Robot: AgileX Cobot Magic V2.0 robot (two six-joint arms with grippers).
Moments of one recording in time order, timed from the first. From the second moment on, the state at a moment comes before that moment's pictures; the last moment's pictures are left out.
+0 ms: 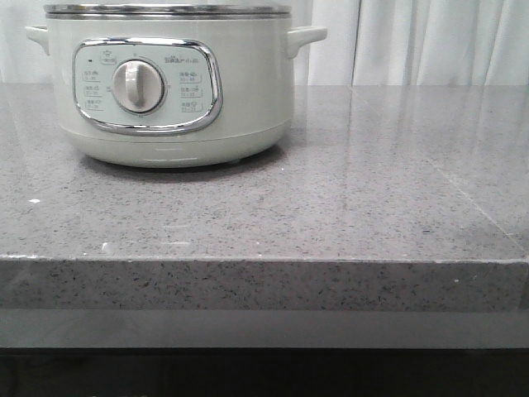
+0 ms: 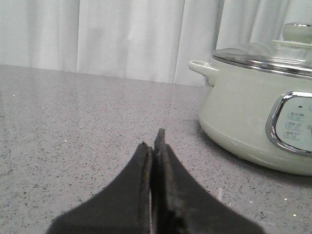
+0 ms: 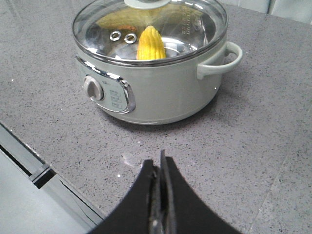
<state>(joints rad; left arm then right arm) -0.05 -0.01 0.01 -0.08 0.03 -0.01 0.56 0.80 -0.84 0.19 0.48 -0.10</state>
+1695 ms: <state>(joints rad) -0.05 -0.01 0.01 -0.08 0.02 -0.01 0.10 0.02 0.02 0.17 0.04 -0.10</state>
